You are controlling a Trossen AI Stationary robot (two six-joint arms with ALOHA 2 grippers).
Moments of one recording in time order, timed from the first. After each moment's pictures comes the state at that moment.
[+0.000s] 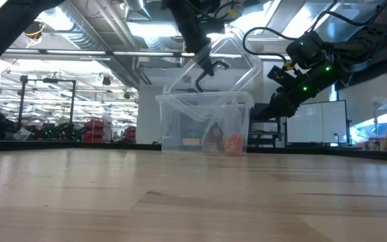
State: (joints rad) left arm 0.40 2.04 2.12 -0.98 -0.17 0.57; right arm -0.59 1.34 0.45 0.42 -0.01 -0.37
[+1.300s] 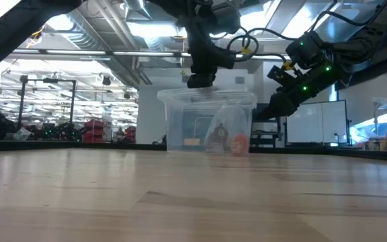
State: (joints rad) left arm 0.30 2.16 2.05 -0.90 -0.61 0.70; right arm -0.59 1.34 0.45 0.41 -0.02 -0.32
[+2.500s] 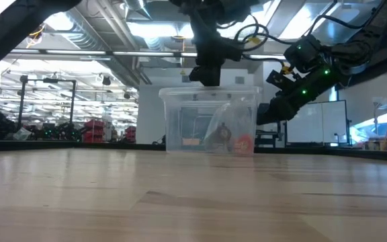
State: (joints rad) left arm 0.23 2.17 2.10 -0.96 -0.67 0.73; right arm -0.59 1.38 0.45 0.42 -0.01 -0.32
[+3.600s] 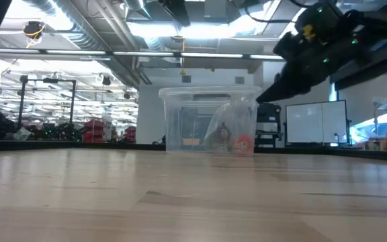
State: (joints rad) left arm 0.37 1.78 2.20 -1.18 -0.31 0.42; right arm -0.23 1.17 0.45 0.23 -0.07 -0.11
